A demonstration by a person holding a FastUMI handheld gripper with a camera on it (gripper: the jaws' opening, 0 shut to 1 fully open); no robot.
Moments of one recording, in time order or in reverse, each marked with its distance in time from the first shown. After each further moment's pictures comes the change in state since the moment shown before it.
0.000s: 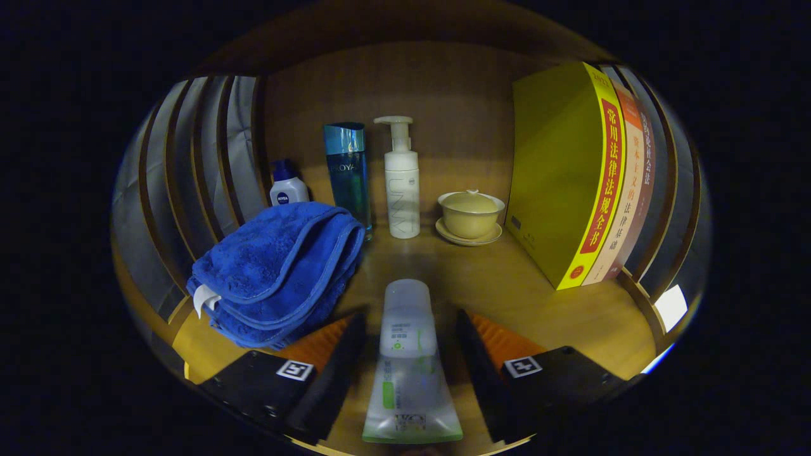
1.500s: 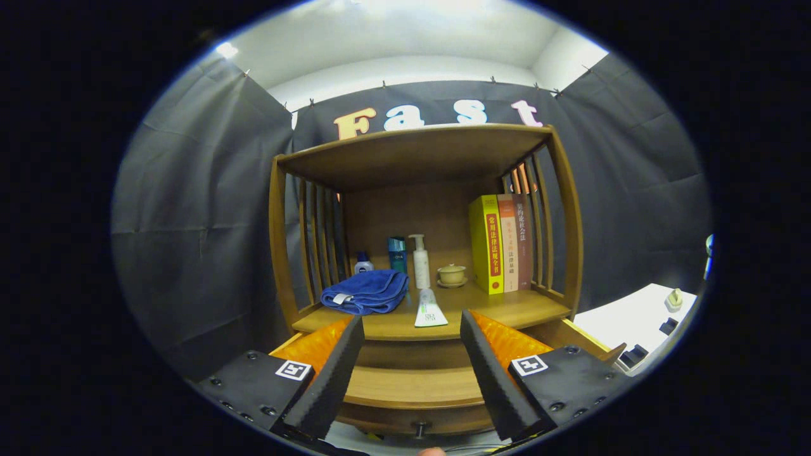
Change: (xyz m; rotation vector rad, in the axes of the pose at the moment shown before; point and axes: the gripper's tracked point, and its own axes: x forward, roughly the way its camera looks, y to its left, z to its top) arm -0.324 0.014 -0.072 0.038 -0.550 0.039
